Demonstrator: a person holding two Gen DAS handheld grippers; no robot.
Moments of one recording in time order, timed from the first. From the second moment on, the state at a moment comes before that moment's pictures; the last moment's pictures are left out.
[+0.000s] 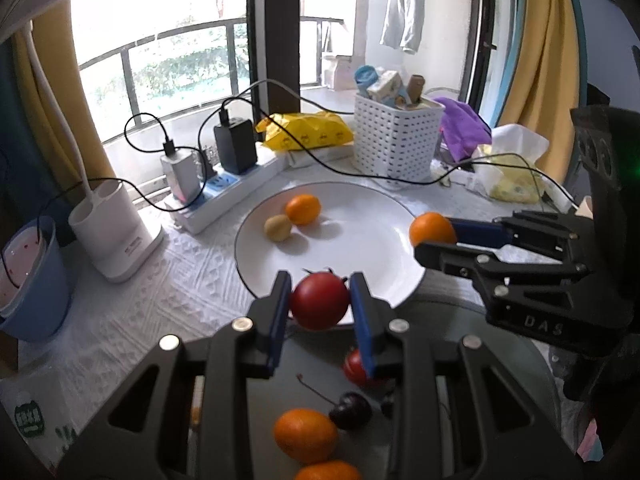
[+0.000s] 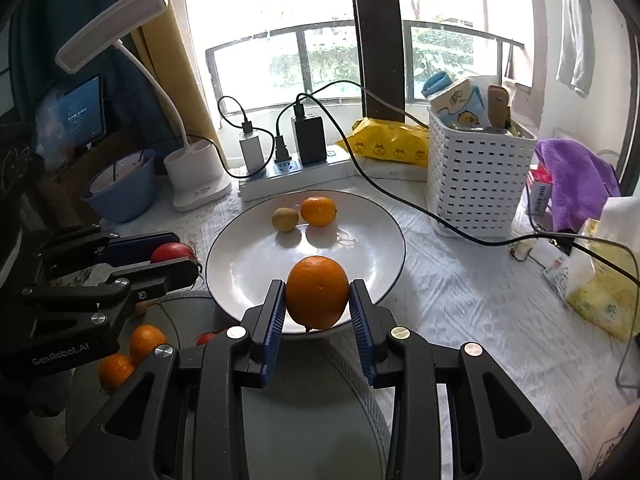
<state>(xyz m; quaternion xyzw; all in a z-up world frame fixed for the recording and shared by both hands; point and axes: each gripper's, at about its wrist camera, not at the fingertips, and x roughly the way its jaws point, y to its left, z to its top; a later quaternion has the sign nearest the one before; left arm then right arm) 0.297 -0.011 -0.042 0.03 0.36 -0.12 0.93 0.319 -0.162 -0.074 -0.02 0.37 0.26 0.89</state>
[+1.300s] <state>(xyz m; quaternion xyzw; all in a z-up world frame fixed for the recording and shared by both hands) 0.304 0.015 -0.027 -0.01 0.34 -0.10 0.94 0.329 -0.148 -0.062 -0.02 0.37 0.25 0.90</state>
